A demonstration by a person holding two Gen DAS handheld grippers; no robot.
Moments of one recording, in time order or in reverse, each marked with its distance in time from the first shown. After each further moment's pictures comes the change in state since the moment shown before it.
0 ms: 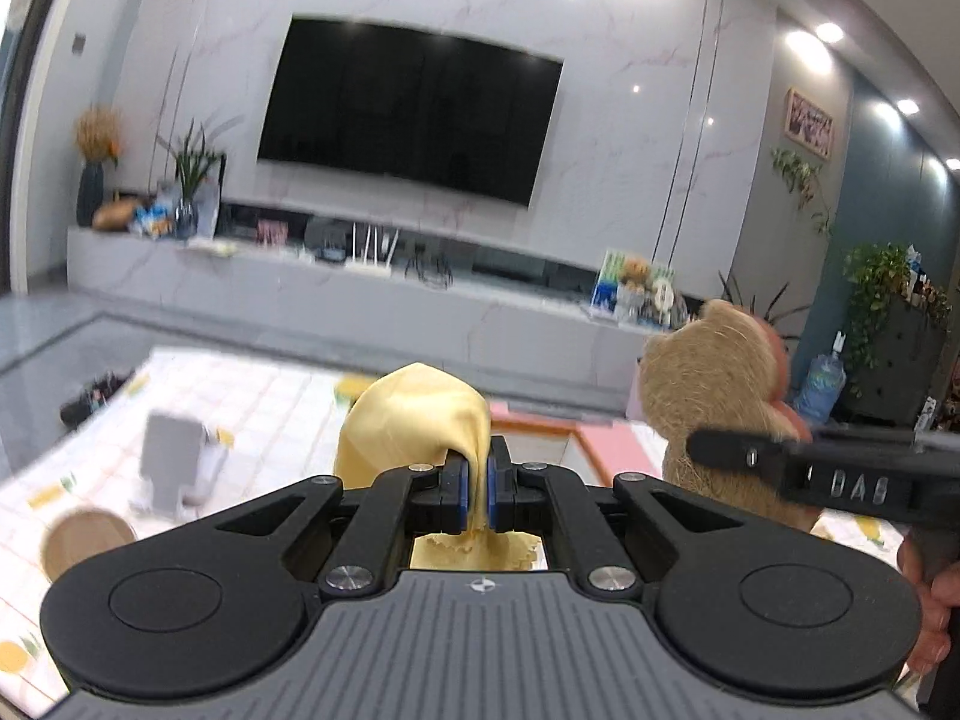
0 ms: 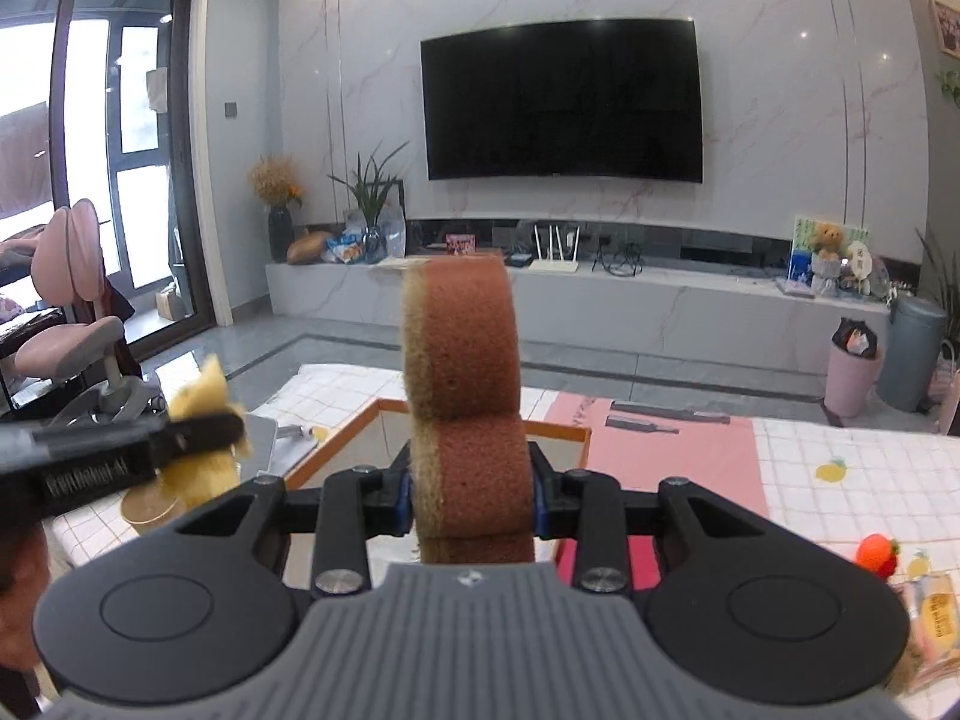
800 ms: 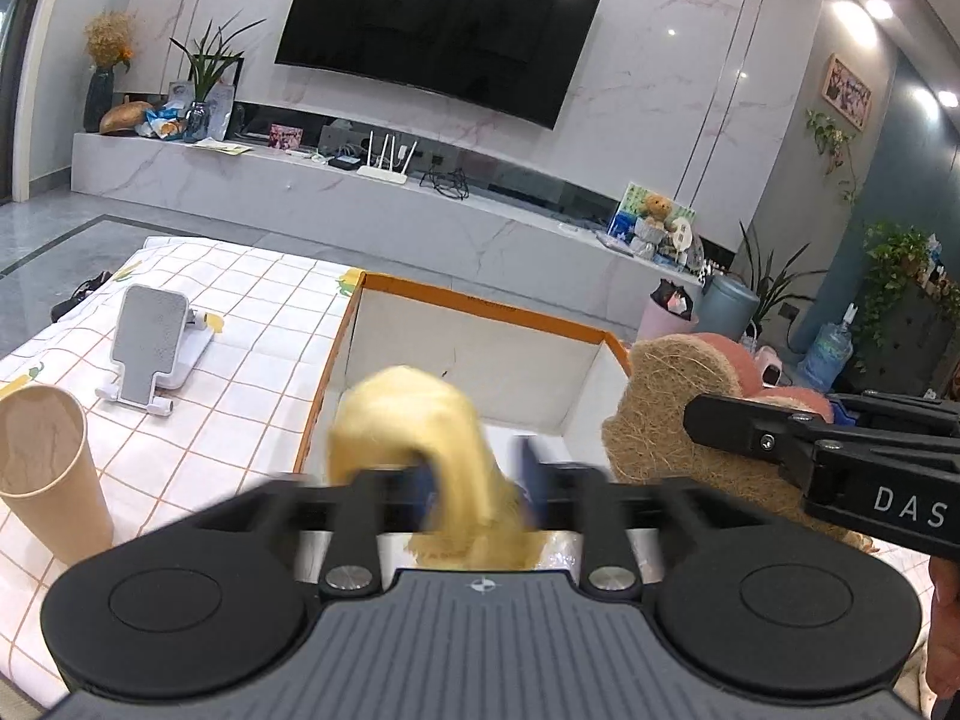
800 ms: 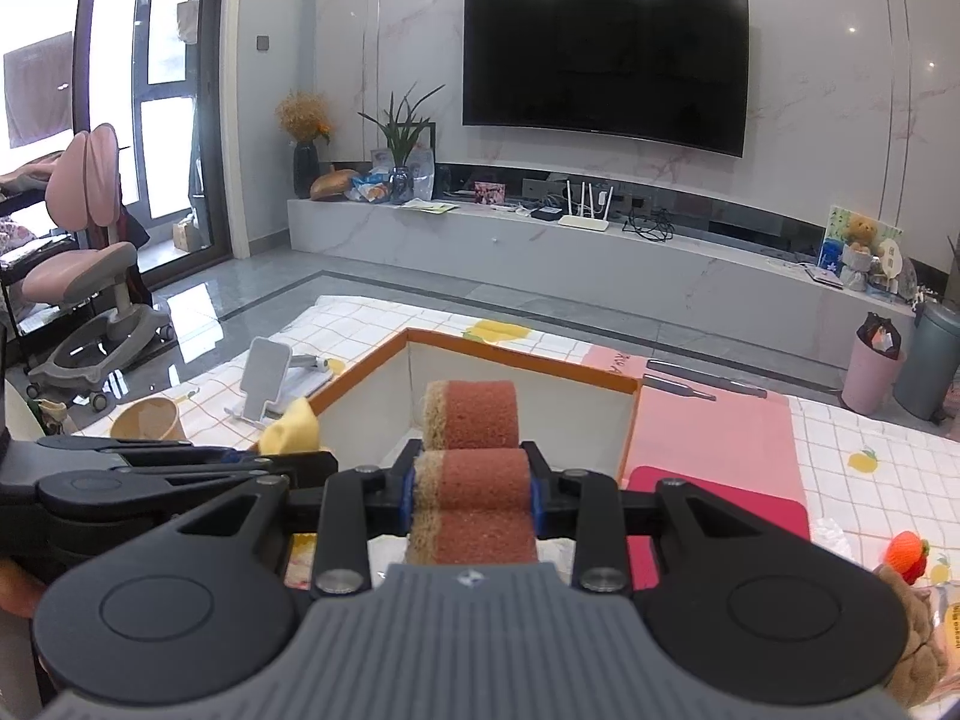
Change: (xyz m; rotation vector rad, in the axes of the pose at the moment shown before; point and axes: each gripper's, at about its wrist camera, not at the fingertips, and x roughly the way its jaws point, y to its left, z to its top) left arm 0.020 0.026 -0.026 -0.087 0.150 0.012; right arm 0.038 0.026 -0.023 -0.102 0.104 0.022
